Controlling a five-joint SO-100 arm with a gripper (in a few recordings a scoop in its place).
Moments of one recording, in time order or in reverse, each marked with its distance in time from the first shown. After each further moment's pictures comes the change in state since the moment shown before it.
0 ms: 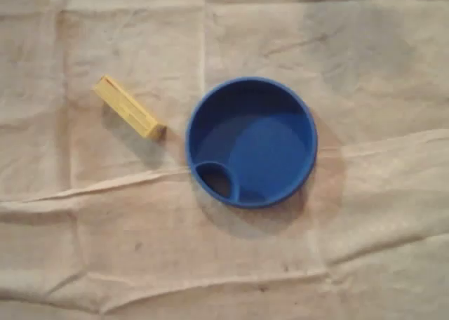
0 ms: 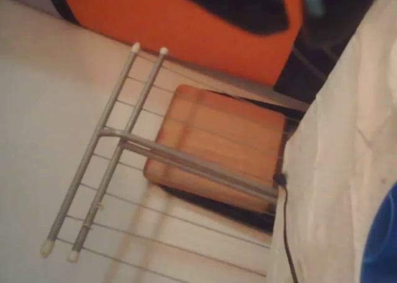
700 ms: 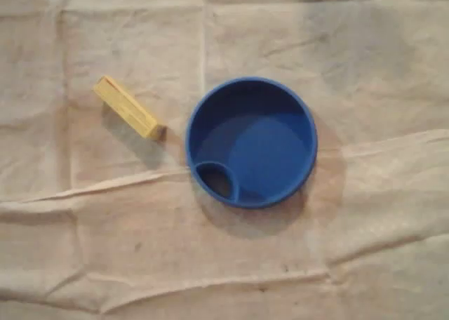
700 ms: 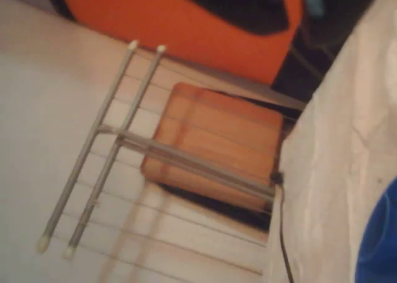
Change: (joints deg) arm 0.0 -0.4 0.7 0.0 -3.4
